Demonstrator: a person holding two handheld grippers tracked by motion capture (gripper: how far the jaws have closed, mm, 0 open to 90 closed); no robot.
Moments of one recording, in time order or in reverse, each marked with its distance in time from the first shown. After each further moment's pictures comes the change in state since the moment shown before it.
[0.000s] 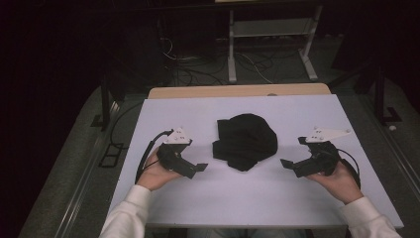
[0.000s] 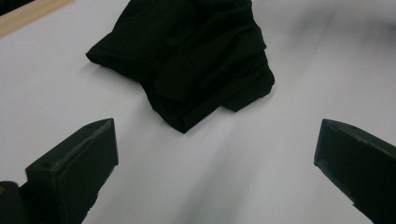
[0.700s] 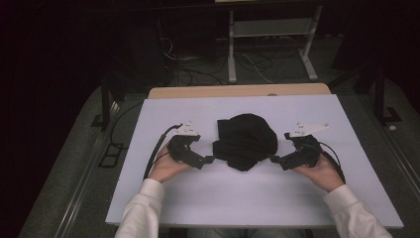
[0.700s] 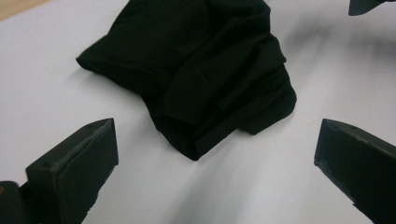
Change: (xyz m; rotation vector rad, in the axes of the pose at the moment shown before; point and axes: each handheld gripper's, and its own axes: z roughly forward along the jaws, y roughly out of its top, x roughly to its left) left arm 0.021 0.003 0.041 -0.011 -0.043 -0.050; right arm -0.008 0.007 0.046 0.008 0.040 -0.029
